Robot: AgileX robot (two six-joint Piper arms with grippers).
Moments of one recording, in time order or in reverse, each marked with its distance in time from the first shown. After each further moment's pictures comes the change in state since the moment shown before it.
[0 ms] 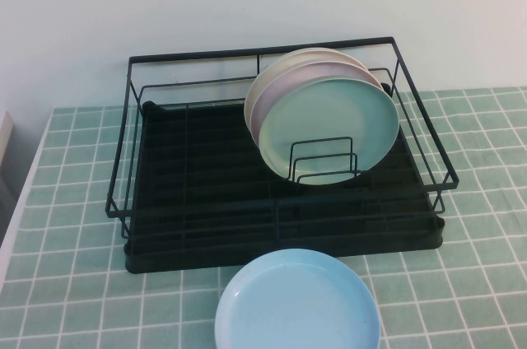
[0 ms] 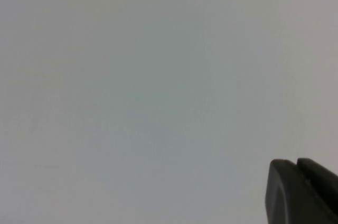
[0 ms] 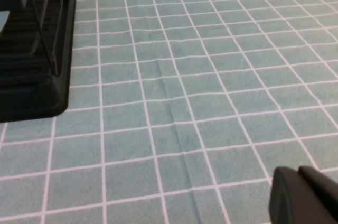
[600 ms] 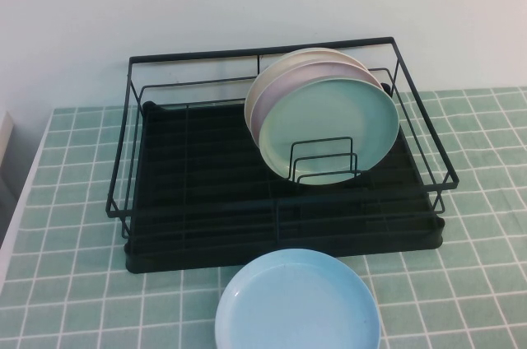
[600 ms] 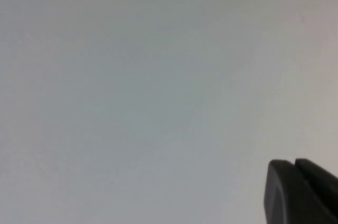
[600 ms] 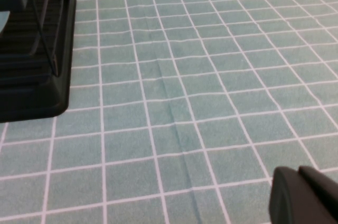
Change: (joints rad) right arm 0.000 0.000 0.000 0.000 0.000 0.000; left arm 0.000 0.041 -0.578 0.034 0.350 -0.199
